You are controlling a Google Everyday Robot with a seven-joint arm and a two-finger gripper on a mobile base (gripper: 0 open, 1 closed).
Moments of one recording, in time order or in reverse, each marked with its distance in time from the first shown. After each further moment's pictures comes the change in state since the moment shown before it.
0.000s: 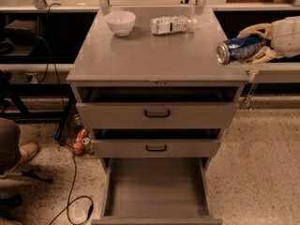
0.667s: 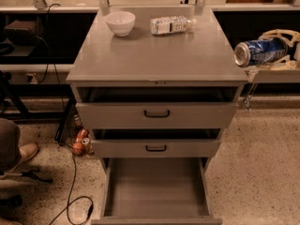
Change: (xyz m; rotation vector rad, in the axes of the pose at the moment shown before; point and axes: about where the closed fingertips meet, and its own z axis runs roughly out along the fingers) arm 0.002 0.016 -0.050 0.232 -0.096 -0.067
